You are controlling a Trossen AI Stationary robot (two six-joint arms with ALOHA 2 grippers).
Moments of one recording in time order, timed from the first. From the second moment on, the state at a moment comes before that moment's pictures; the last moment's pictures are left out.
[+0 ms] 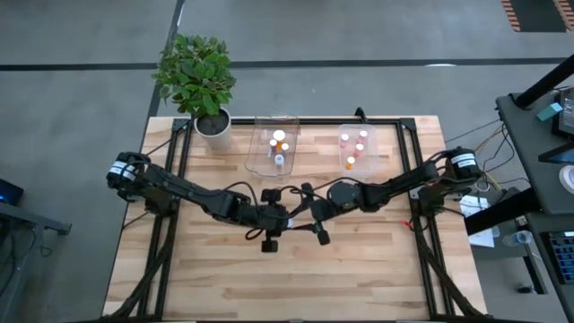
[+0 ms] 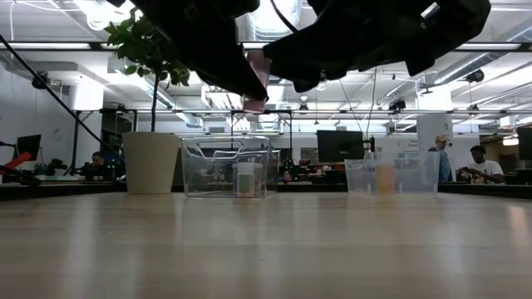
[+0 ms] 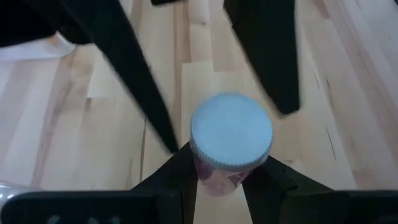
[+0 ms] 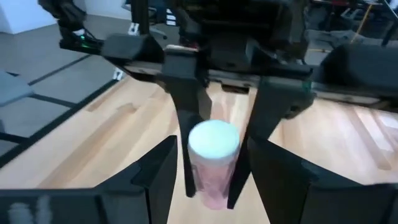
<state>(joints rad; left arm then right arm) -0.26 1.62 1.08 -0.19 -0.23 -0.11 0.13 1.67 0.77 0.70 -0.18 -0.12</state>
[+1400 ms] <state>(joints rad) -0.27 1.53 1.08 -0.37 -0.23 -0.10 0.11 1.65 0.77 0.71 -0.16 -0.05</state>
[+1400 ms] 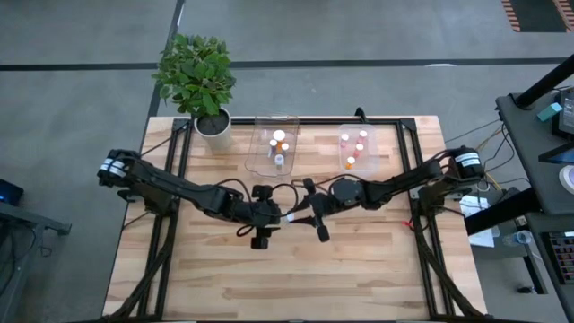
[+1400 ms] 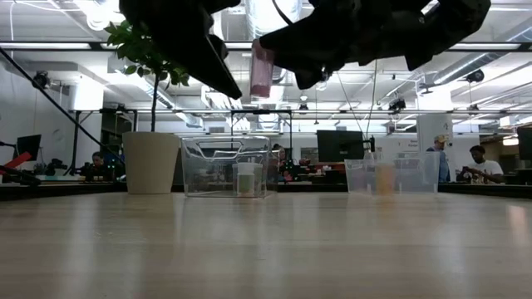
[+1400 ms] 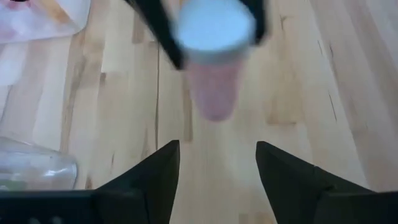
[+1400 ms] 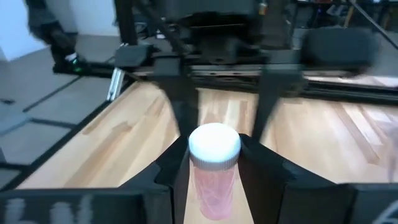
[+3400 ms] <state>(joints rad) -0.28 1.43 1.01 -0.40 -0.47 -0.01 -0.33 0.83 0.22 0.09 0.55 0.44</state>
